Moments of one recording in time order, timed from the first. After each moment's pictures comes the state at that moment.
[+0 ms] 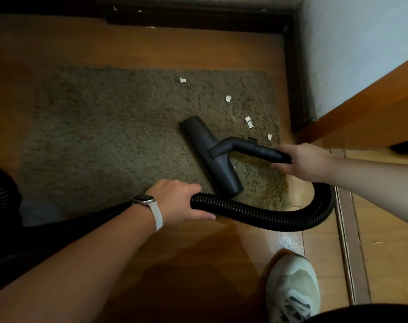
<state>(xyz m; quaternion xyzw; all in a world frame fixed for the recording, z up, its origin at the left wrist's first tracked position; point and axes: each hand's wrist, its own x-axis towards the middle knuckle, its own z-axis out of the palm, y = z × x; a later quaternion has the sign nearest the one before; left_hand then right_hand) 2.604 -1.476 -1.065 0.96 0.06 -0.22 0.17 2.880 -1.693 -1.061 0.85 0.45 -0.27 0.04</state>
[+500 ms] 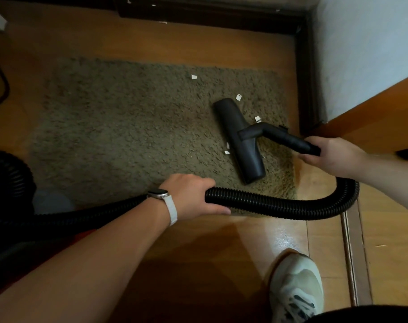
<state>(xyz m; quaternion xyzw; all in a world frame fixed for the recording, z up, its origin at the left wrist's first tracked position) 2.609 -1.478 -1.060 0.96 0.08 -0.21 0.19 2.903 -1.708 -1.047 0.89 0.37 -0.26 0.02</state>
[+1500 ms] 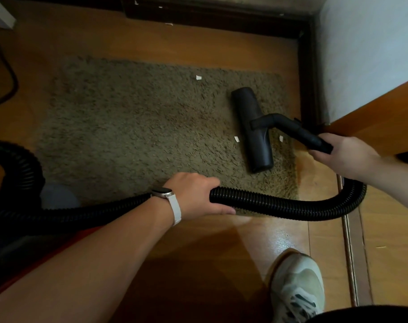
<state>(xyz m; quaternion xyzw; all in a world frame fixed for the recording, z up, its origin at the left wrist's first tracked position) 2.603 -1.480 -1.054 0.96 0.06 -0.18 0.20 2.898 -1.714 -1.031 0.92 0.34 -0.22 0.01</state>
